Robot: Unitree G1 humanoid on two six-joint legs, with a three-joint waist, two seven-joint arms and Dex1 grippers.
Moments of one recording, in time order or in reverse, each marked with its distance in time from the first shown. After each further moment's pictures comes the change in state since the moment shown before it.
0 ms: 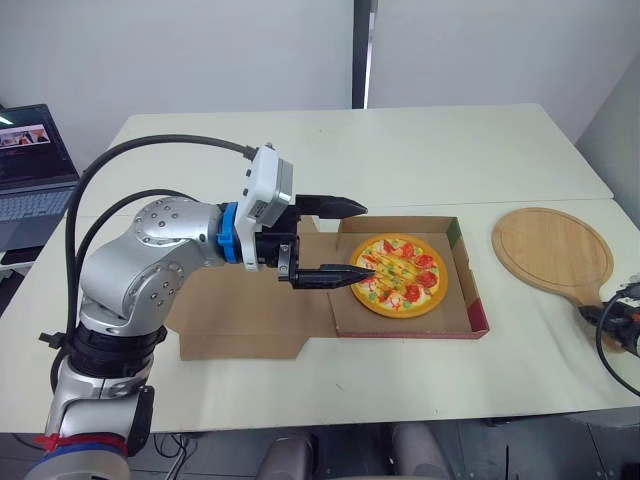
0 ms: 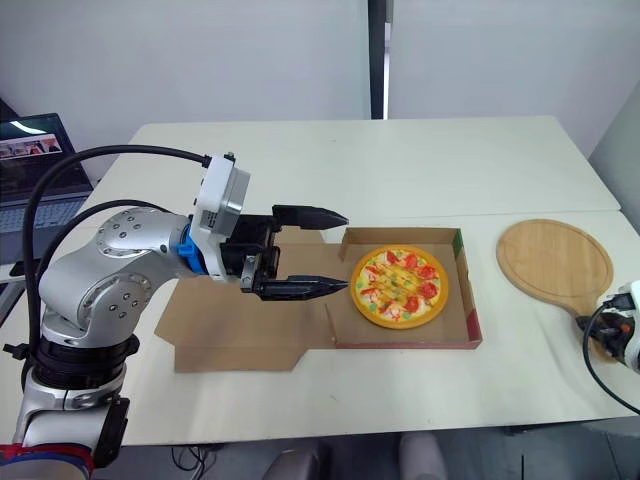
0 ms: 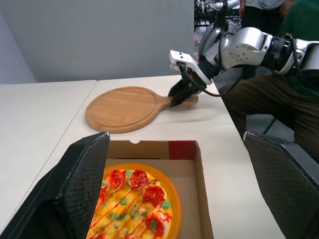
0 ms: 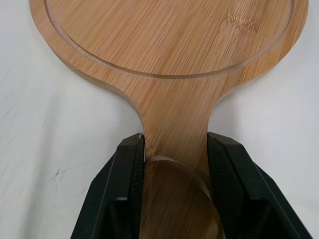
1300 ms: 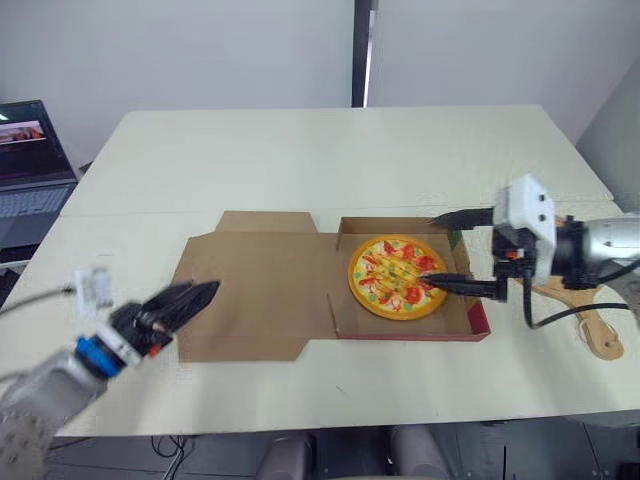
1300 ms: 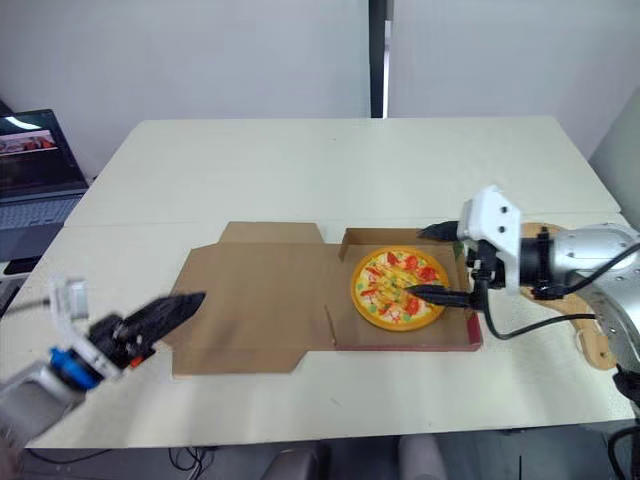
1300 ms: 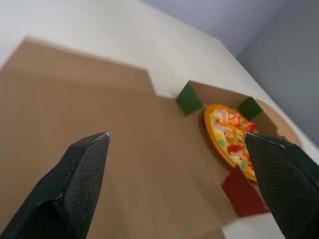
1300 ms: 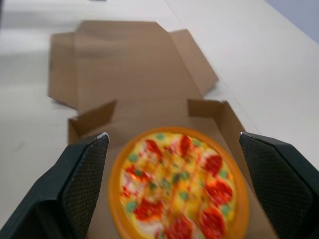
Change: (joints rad) left arm 0.912 -0.092 0.758 -0.041 -0.552 0.318 0.593; right arm -0.538 -0.155 0.549 -0.464 0.349 -0.070 0.319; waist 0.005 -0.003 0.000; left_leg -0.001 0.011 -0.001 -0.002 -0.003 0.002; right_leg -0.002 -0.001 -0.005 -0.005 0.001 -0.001
